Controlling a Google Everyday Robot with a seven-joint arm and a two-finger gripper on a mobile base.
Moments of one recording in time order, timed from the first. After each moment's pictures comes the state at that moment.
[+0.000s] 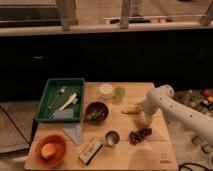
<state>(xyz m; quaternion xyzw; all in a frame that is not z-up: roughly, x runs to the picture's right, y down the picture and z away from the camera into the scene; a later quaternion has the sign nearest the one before) 0.249 0.166 0.895 -0.24 -0.10 -0.15 0.95</state>
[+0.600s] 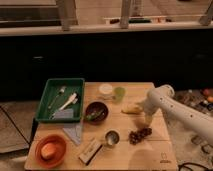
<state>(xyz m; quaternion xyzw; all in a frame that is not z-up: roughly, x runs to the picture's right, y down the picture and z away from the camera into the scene) 0.243 0.160 0.891 -0.24 -0.10 -0.16 0.95</state>
